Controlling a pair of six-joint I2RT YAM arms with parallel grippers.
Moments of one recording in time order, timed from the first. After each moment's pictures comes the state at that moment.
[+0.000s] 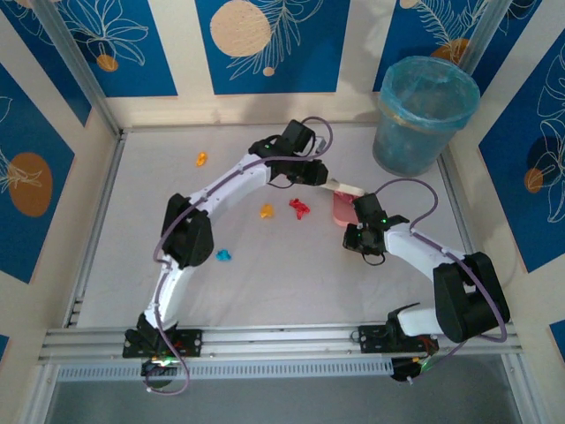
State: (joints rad) left arm -0.73 2.18 2.07 -0.75 0.30 -0.43; right arm 0.32 1.35 0.67 -0.53 -0.01 0.58
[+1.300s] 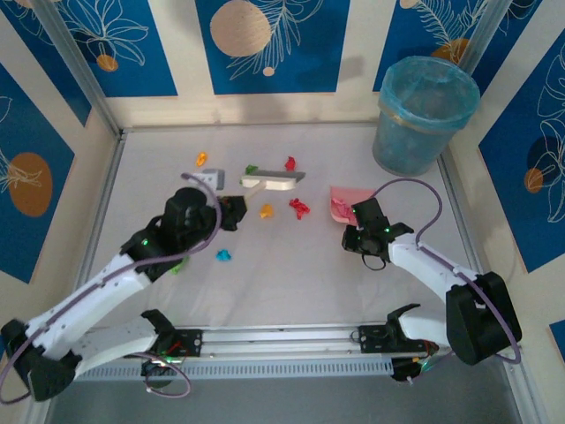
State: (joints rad) left arm -0.75 0.91 0.89 -0.37 -0.14 -0.57; right arm 0.38 1.21 0.63 -0.50 0.03 0.58
